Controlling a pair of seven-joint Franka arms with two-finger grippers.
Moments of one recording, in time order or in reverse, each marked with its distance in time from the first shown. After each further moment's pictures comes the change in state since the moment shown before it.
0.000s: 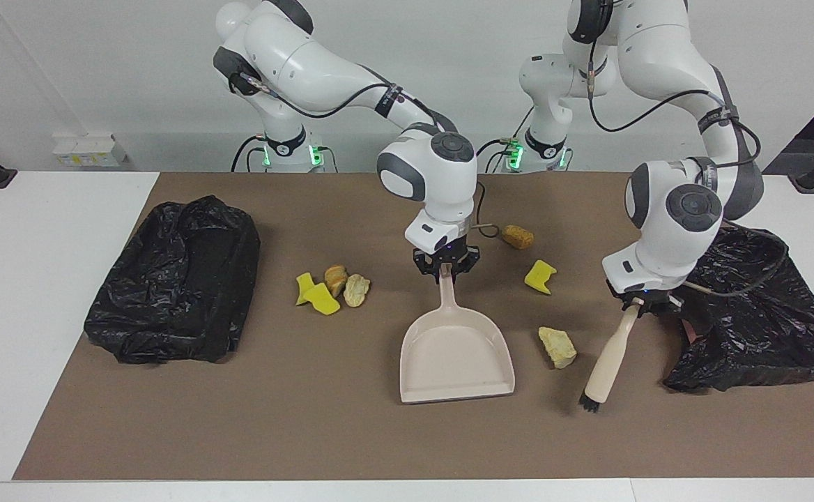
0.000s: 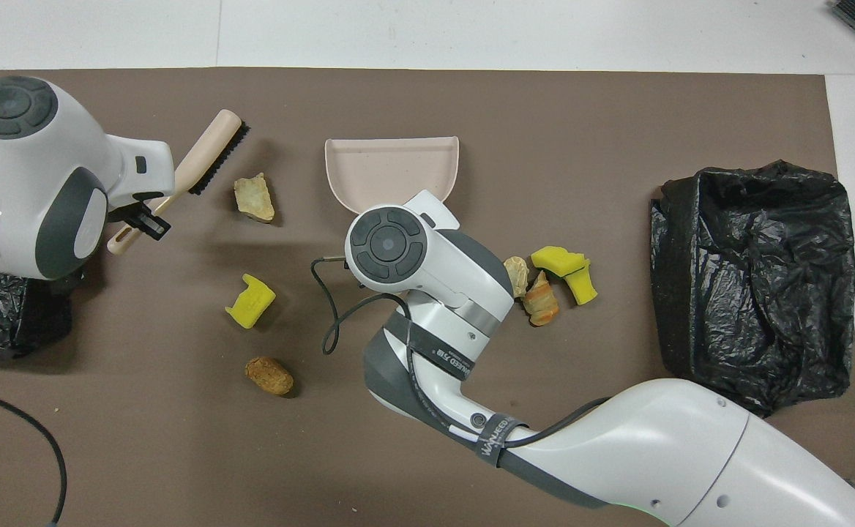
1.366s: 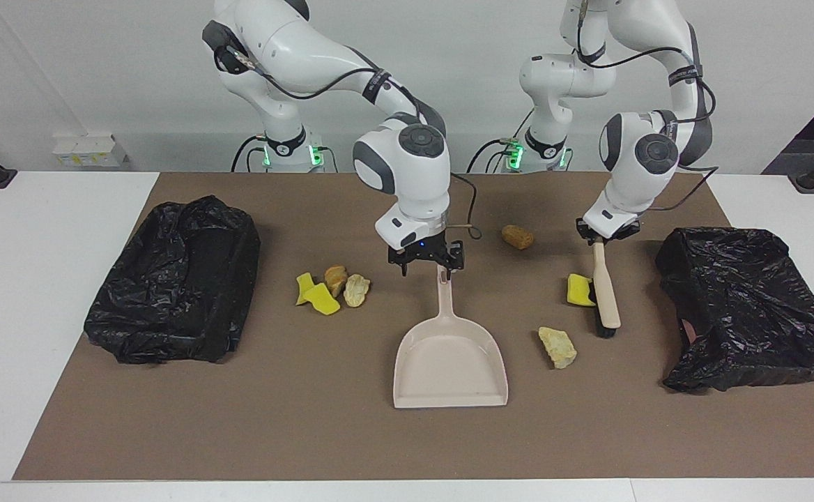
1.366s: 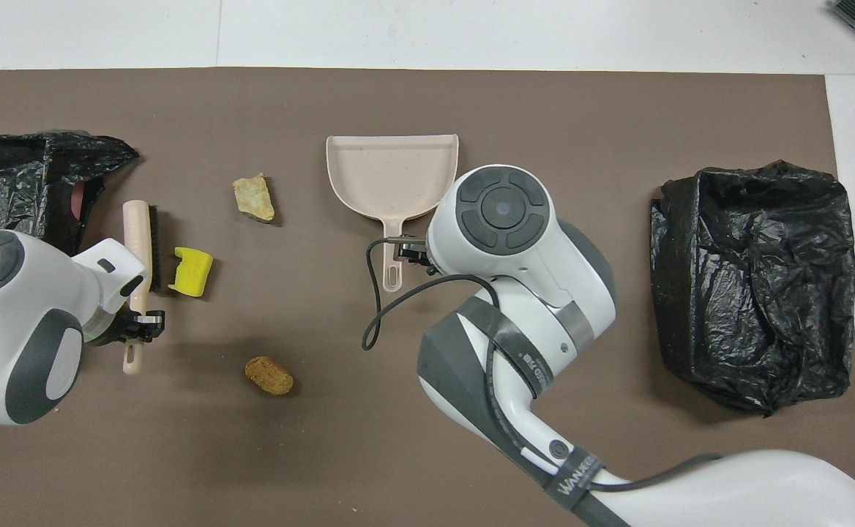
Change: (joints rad) left arm -0.036 -0.499 0.009 -0.752 -0.109 0.094 -0.496; right arm 0.026 -0.054 -0.130 -0.014 0.151 0.041 0.144
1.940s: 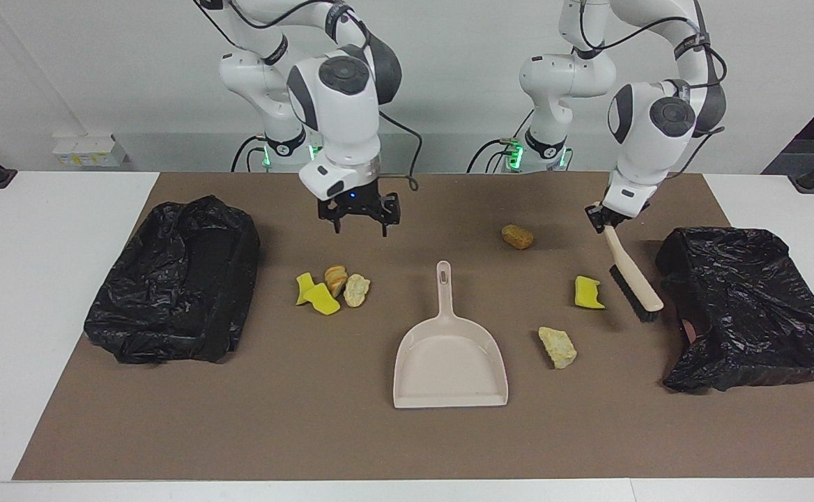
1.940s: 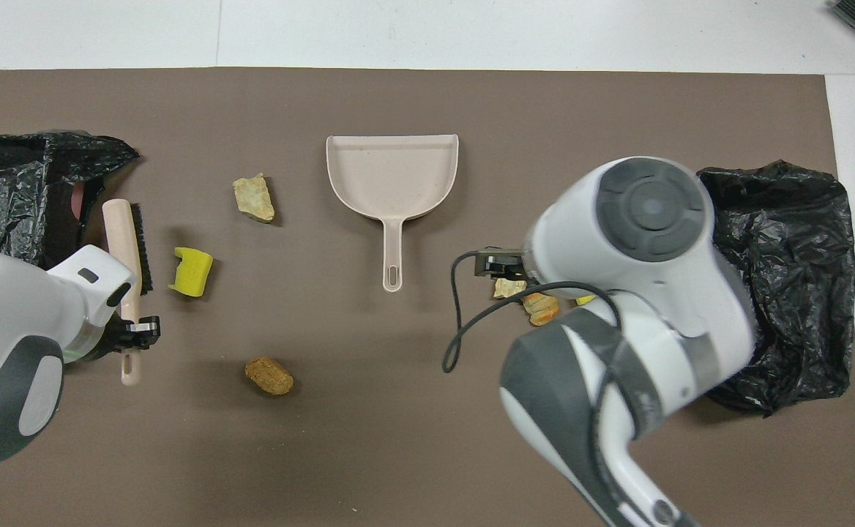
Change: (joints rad) left arm 0.042 -0.052 0.018 0.038 -0.001 -0.022 -0.286; right arm -0.063 -0.329 -0.105 -0.171 0.231 -0.156 -0.250
